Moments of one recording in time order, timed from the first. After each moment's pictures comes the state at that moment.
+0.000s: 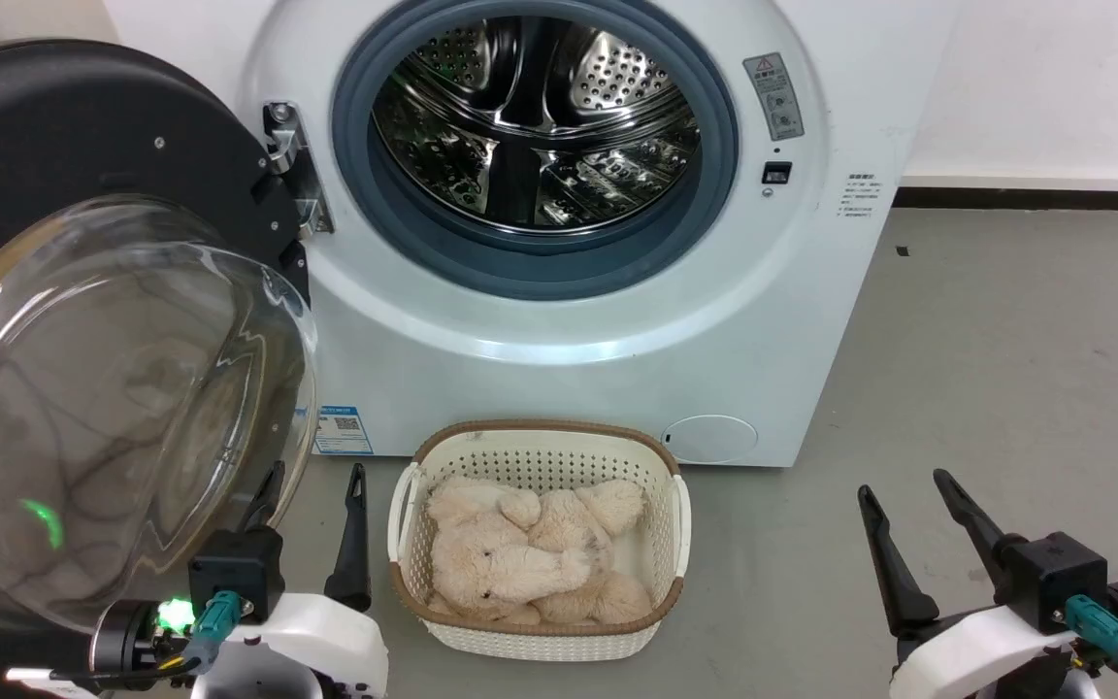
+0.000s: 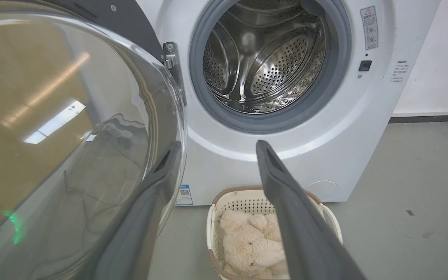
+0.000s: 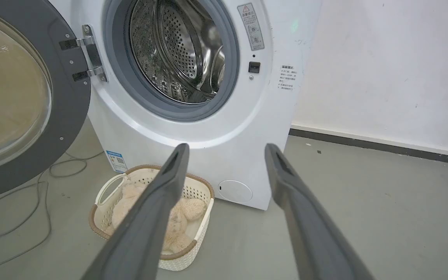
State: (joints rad) left arm -0.01 0.05 -0.01 0.01 -0.01 0.01 -0.02; right arm 0.01 -0.05 0.00 0.00 0.03 0.13 -0.02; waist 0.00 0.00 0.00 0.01
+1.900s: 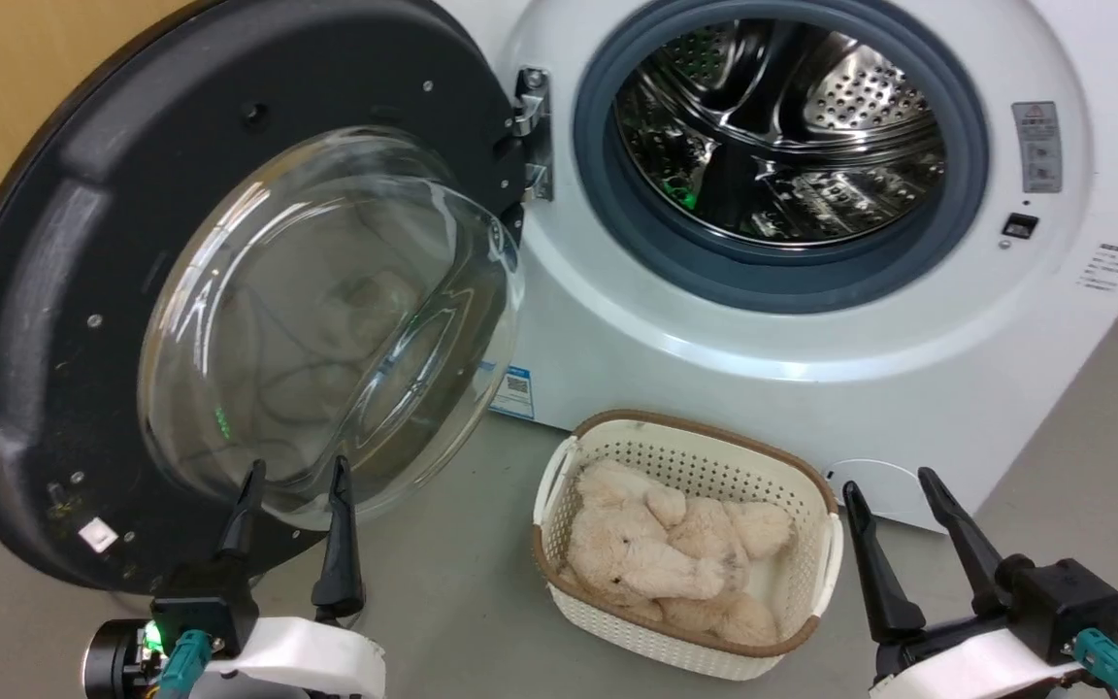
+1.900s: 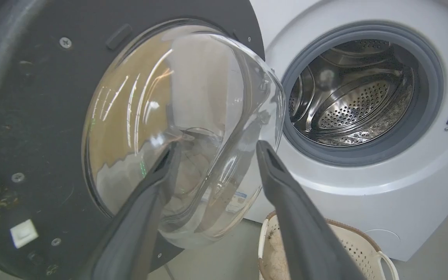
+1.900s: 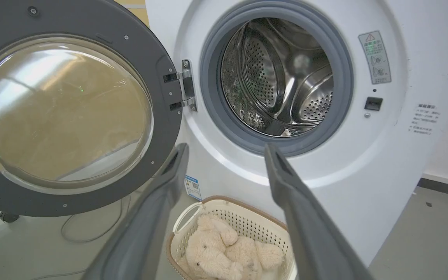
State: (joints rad) left arm 0.02 0.05 -0.03 -0.03 -0.10 0.04 -0.14; right arm 0.04 -0.05 0.05 -0.01 0.13 0.13 -0.14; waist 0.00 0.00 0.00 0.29
